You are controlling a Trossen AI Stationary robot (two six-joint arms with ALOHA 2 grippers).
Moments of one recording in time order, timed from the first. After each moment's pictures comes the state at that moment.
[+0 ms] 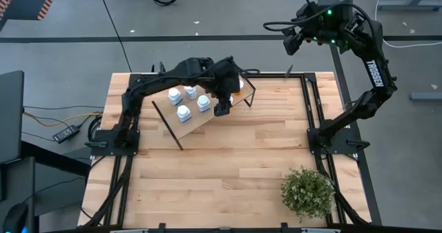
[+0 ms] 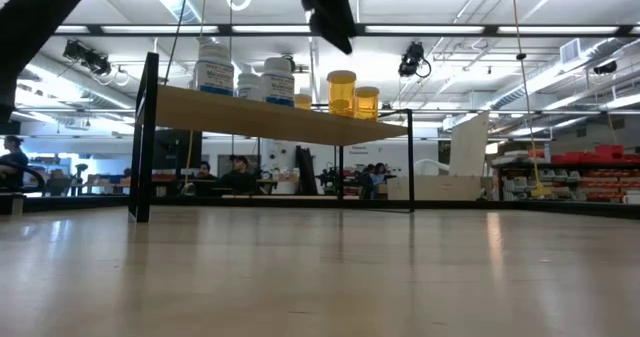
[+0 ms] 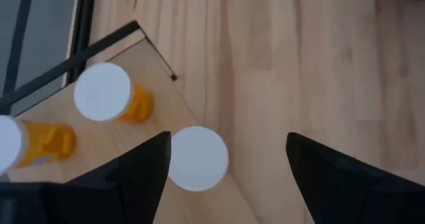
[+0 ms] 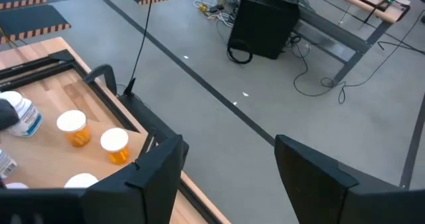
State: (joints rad) left arm 0.24 2.05 2.31 -1.25 0.05 0.21; right arm -0.66 1.46 2.25 -1.26 0.22 -0.10
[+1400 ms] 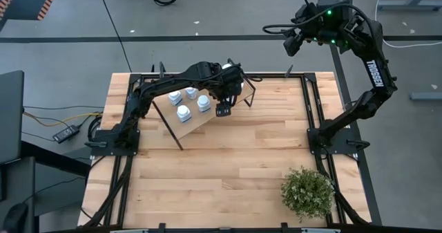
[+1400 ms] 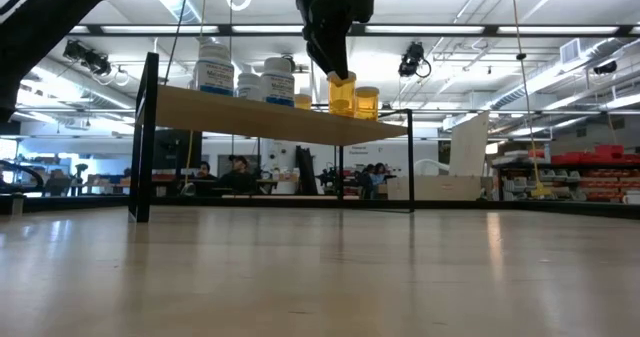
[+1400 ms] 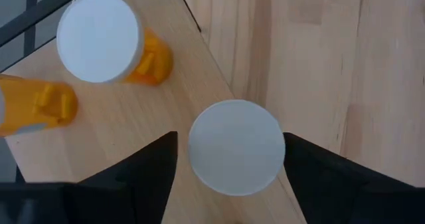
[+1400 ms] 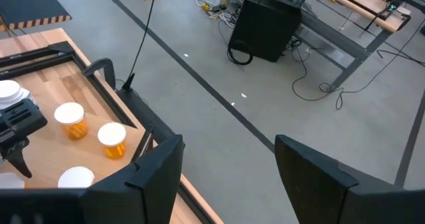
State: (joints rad) left arm 0.25 2.15 2.31 -1.31 -0.09 0.19; right arm -0.66 1.46 2.25 -1.27 0.22 -0.15
